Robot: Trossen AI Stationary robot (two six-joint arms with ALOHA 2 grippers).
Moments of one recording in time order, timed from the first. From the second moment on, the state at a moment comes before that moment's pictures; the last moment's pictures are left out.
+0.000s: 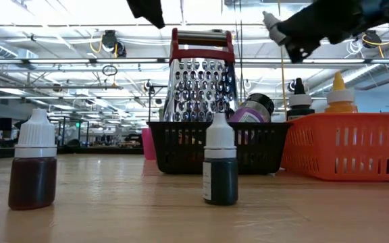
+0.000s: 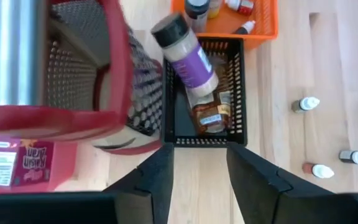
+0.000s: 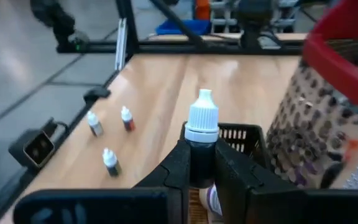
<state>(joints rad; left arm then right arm) -0.19 1.64 1.61 -1.01 -0.08 -0.18 0.34 1.15 0.50 0.37 0.11 0.13</state>
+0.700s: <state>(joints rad) -0.24 1.64 1.61 -0.99 -0.17 -0.19 0.49 1.02 0.26 0.48 0.32 0.29</state>
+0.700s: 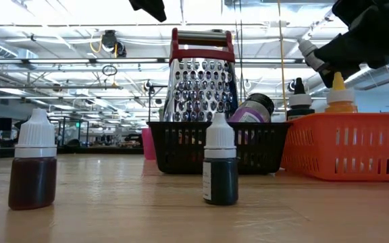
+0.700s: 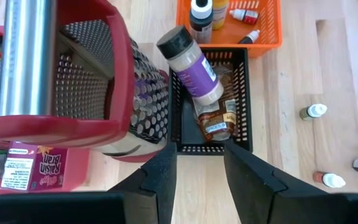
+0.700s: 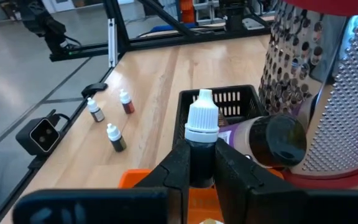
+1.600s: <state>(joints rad) -0.24 1.64 1.61 -0.98 -0.16 -0.19 0.49 1.02 0.26 0.48 0.31 0.27</state>
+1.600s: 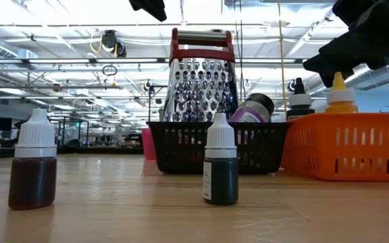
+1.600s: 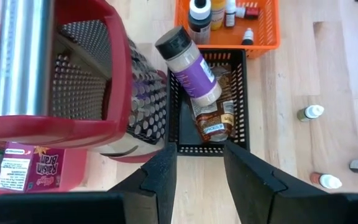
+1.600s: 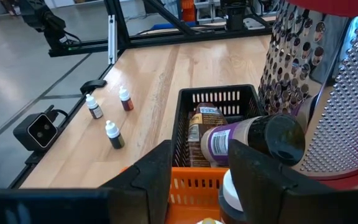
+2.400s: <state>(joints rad) -0.54 1.64 1.20 -0.51 -0.05 -0.30 0.49 1.02 0.26 0.63 0.31 0.20</state>
